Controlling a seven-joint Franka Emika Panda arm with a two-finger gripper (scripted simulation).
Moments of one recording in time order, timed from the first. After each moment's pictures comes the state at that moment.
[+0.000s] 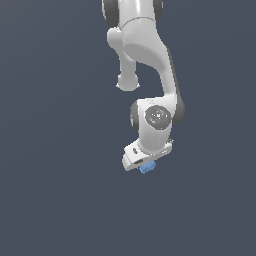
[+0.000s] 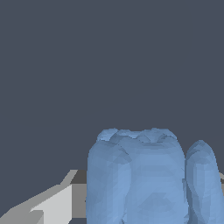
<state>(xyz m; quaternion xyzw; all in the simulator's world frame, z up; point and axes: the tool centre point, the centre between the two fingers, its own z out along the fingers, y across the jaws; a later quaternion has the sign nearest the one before) 0.072 0.077 0.080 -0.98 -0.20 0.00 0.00</state>
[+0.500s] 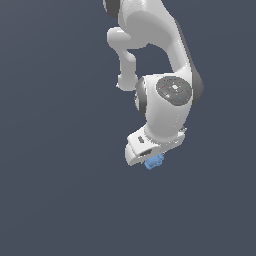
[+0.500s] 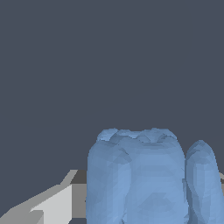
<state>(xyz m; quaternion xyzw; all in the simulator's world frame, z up) 0.090 0.088 0.173 -0.98 -0.20 0.00 0.00</state>
